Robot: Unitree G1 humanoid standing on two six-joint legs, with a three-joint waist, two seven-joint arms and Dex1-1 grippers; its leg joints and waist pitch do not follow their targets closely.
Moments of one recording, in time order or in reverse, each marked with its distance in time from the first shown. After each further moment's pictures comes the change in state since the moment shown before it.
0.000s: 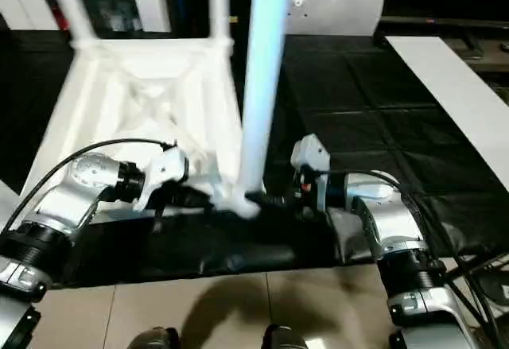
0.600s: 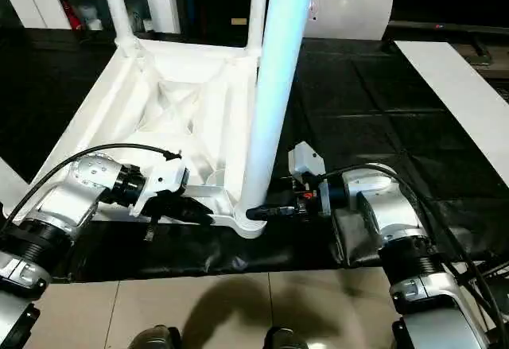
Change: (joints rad) left arm -0.025 0.005 -0.028 0.058 -0.004 -0.079 -0.086; right arm -0.054 -0.031 0.053 0.047 0.018 0.001 0.175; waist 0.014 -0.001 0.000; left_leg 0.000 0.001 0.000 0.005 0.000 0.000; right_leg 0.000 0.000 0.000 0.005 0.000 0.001
